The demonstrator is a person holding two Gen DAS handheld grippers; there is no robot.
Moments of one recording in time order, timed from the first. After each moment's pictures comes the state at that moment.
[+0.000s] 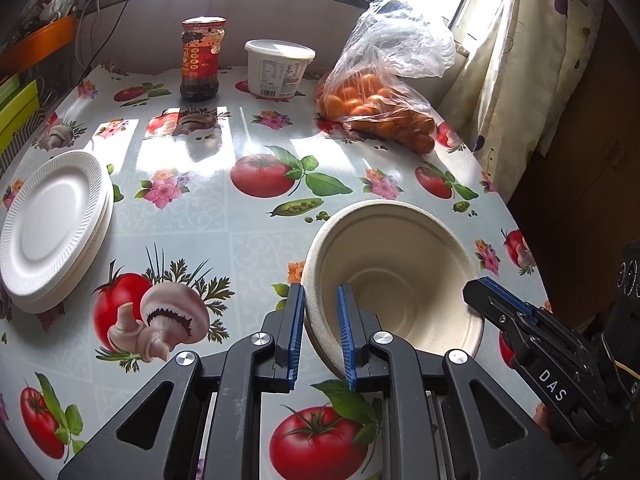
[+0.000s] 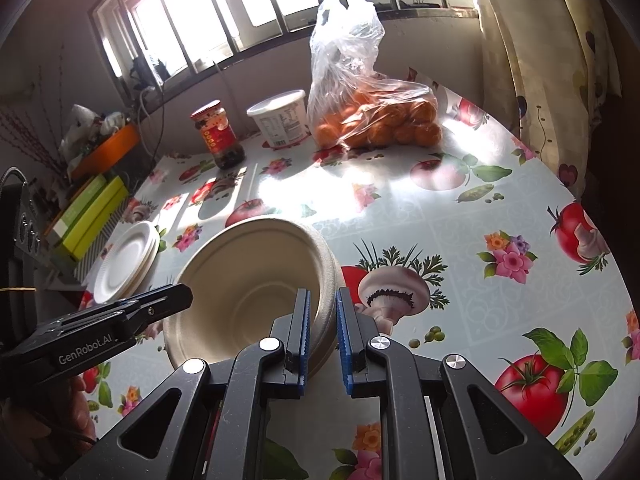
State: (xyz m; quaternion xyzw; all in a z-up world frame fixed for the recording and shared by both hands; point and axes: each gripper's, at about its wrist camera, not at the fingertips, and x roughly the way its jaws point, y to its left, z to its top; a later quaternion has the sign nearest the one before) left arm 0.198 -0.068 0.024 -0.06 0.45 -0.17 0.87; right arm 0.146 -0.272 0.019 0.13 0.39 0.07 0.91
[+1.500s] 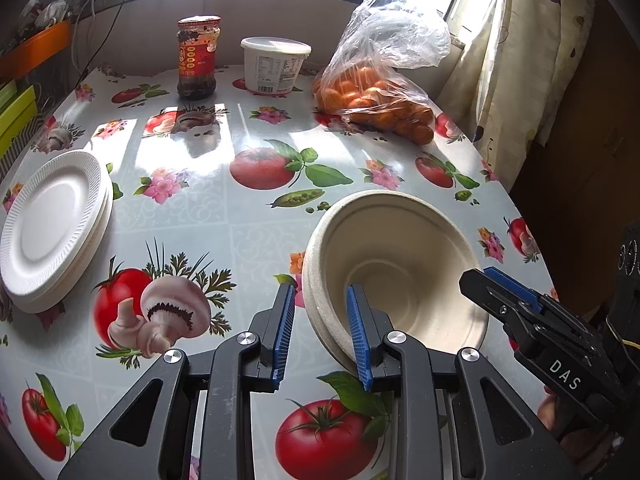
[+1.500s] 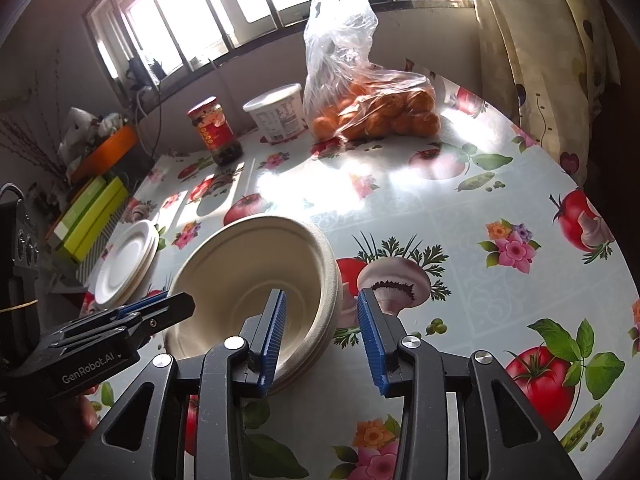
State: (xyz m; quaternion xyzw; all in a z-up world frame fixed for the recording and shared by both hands) left arm 0.194 -0.069 0.018 -0.05 0.45 -0.17 0.87; right arm 0.147 -0.271 0.012 0.14 0.39 0.07 0.91
